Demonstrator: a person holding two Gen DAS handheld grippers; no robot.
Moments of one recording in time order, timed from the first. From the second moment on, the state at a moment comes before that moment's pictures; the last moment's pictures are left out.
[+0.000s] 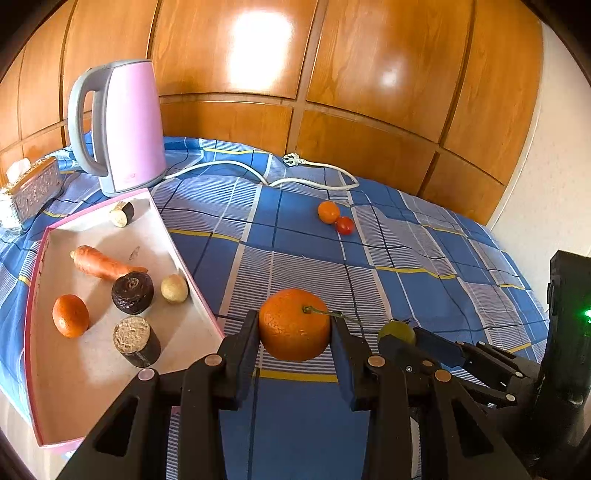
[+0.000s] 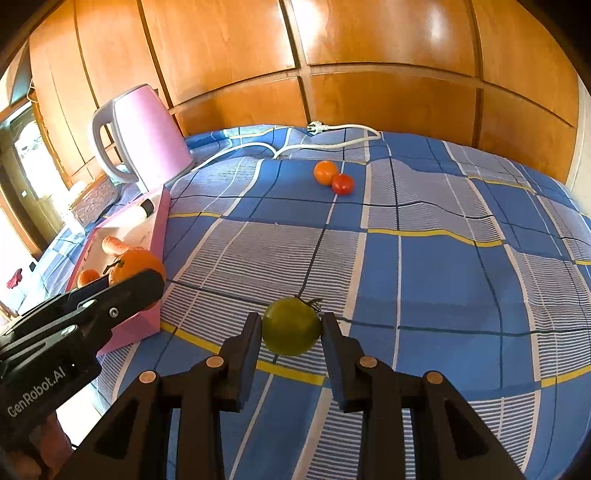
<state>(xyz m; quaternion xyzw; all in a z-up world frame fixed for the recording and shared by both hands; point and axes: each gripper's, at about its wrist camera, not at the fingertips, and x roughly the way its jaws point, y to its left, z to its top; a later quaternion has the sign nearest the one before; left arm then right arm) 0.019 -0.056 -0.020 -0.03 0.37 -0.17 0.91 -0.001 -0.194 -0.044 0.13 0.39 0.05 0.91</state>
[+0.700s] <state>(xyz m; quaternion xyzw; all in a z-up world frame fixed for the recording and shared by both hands) 0.024 0.018 -0.001 -0.08 0.34 -0.10 0.93 0.018 -0.165 -0.029 0.14 0.38 0.12 0.91</state>
